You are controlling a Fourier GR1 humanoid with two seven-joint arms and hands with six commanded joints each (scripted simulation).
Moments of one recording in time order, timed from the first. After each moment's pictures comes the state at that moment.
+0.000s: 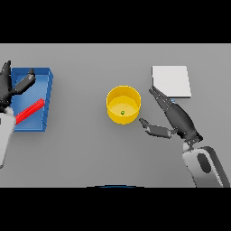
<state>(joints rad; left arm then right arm) -0.42 0.49 -0.06 -1.19 -0.37 0.11 0.46 -0.12 -0.27 0.26 -1.62 0.49 0.12 -0.06</state>
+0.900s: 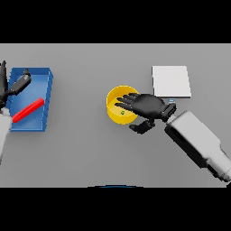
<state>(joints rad) -0.42 0.51 -0.06 -1.19 -0.37 0.10 0.47 -0.60 -0.40 0.63 -1.28 0.86 0.41 -0.20</state>
